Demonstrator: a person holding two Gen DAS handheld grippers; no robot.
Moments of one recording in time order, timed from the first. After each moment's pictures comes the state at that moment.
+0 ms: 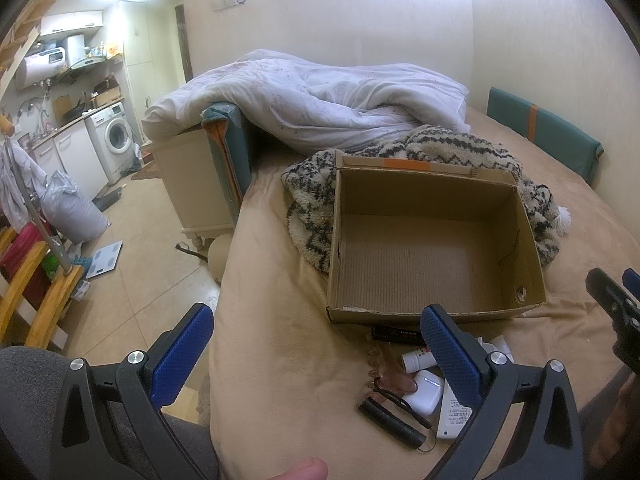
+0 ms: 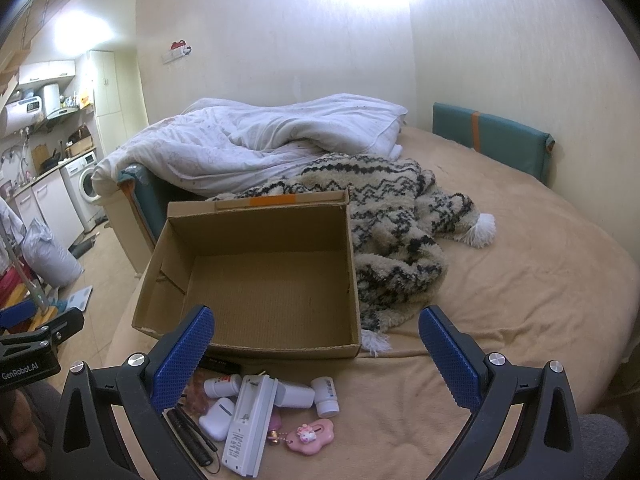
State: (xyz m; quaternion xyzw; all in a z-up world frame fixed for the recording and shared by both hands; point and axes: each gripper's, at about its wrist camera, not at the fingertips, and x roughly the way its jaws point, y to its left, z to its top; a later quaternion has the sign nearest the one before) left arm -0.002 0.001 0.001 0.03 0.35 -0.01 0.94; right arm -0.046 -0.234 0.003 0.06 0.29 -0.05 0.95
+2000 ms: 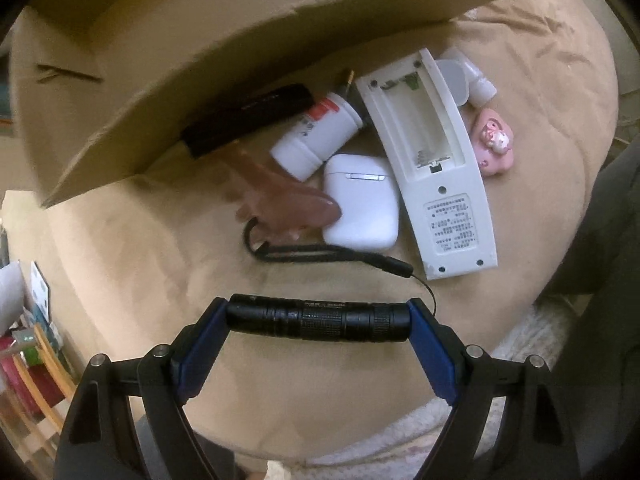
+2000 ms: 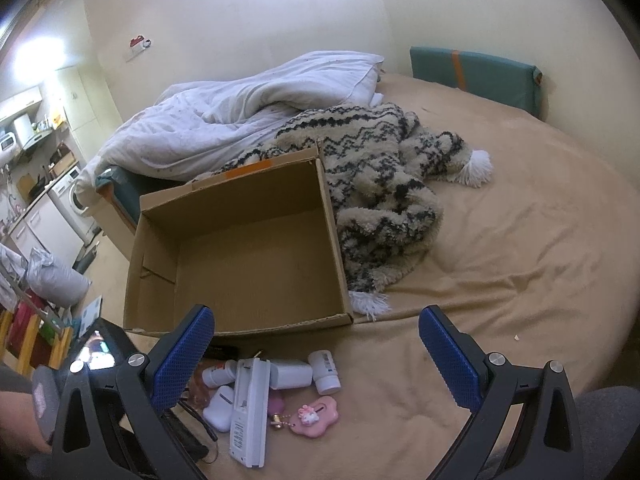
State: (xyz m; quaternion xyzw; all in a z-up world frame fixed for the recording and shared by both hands) left arm 0.052 -0.075 -0.171 0.25 0.68 -0.22 0.65; right arm -0.027 -0.270 -0.020 0.15 0.36 -0.06 0.92
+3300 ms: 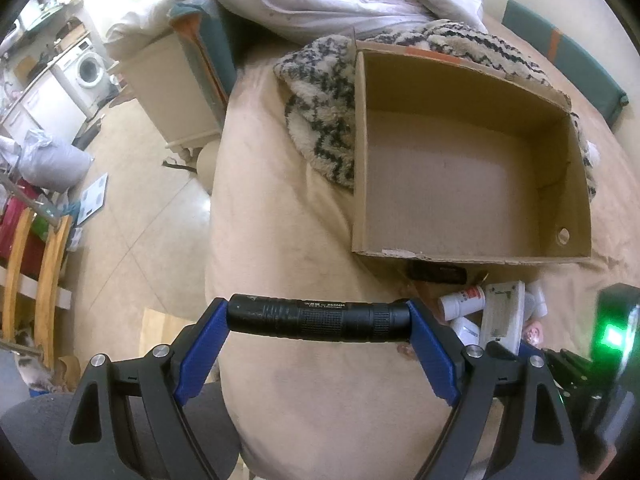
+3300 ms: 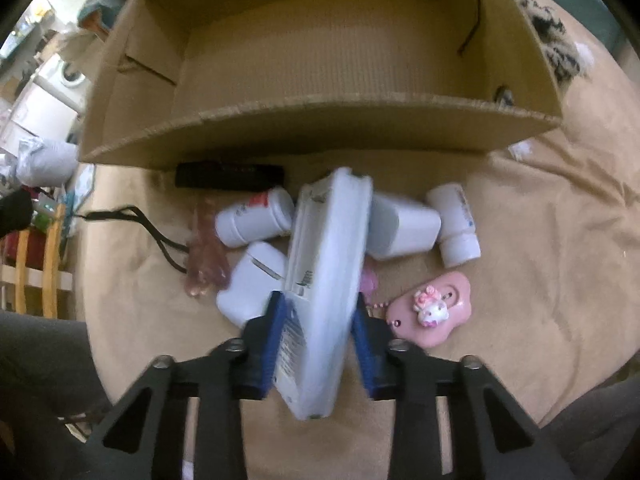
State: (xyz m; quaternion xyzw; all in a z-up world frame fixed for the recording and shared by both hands) left arm 0.076 0.030 -0.053 0.05 0.54 -0.01 0.84; right arm 0.014 -0.163 -0.148 0.11 0.60 0.02 0.79
